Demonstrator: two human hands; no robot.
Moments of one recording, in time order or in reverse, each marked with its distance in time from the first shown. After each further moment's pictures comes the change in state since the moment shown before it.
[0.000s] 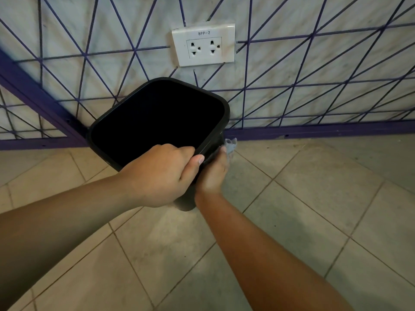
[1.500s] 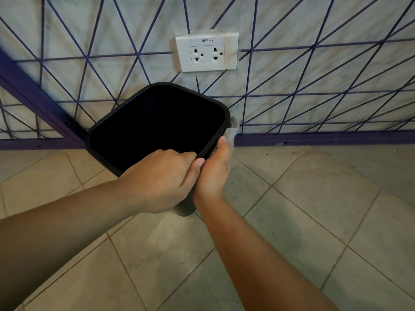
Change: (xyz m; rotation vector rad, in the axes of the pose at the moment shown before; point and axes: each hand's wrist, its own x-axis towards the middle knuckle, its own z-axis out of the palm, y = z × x) left_hand 0.003 0.001 -0.001 0.009 -0.041 -0.034; right_hand 0.004 -0.022 0.008 0.019 -0.097 -0.076
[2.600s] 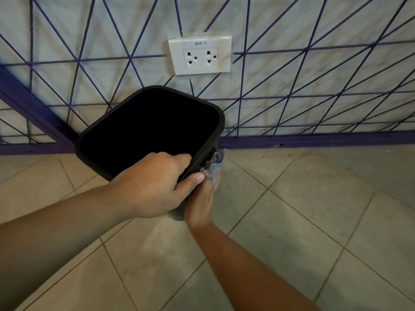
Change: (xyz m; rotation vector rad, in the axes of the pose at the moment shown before) left_hand 0.002 -0.003 -0.002 -0.012 0.013 0.027; right_hand -0.010 0.063 -0.027 -0.029 -0.119 -0.023
